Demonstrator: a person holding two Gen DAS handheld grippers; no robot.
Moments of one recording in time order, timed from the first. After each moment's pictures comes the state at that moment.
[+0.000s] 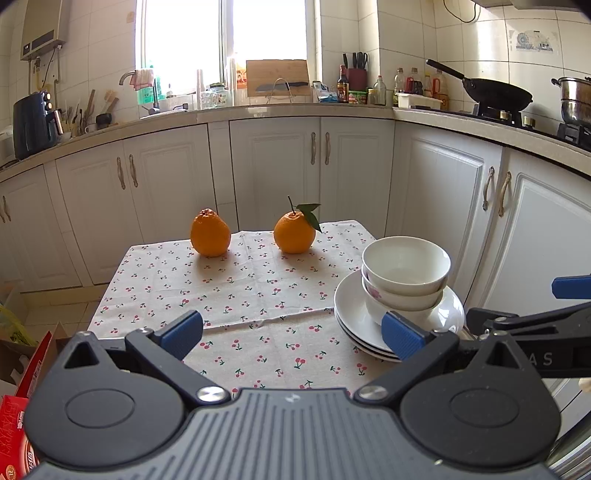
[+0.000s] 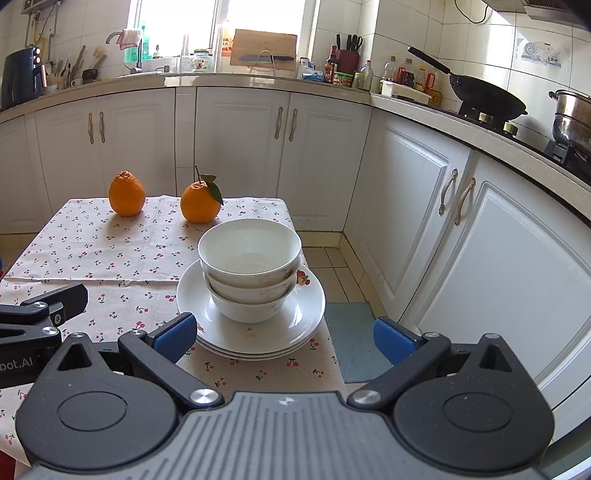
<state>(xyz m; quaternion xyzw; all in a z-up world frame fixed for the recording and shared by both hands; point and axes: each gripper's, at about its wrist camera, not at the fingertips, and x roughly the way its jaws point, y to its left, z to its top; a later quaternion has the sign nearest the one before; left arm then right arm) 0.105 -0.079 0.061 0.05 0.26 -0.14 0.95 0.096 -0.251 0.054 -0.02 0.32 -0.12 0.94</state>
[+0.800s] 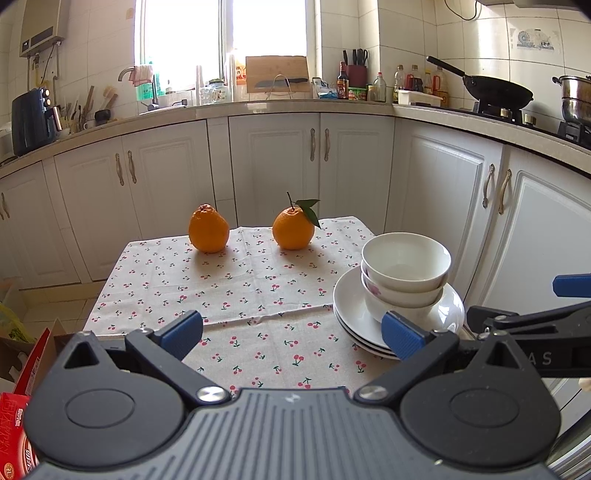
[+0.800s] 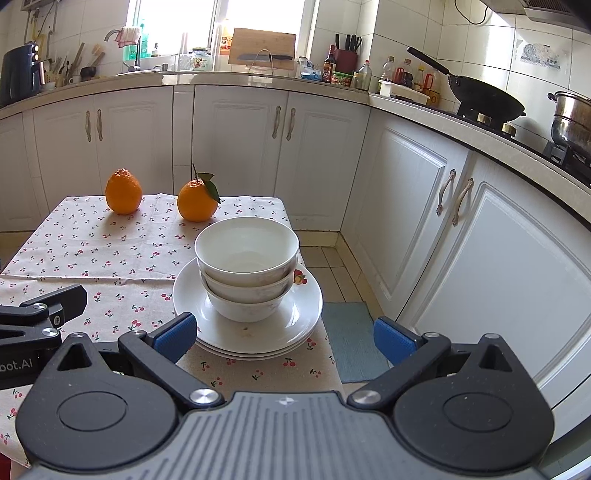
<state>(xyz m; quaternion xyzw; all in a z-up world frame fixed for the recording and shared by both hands) 0.107 -0.080 0.059 0.05 0.27 -0.14 0.95 0.098 -0.252 0.053 -0.02 0.32 -0.13 0.94</state>
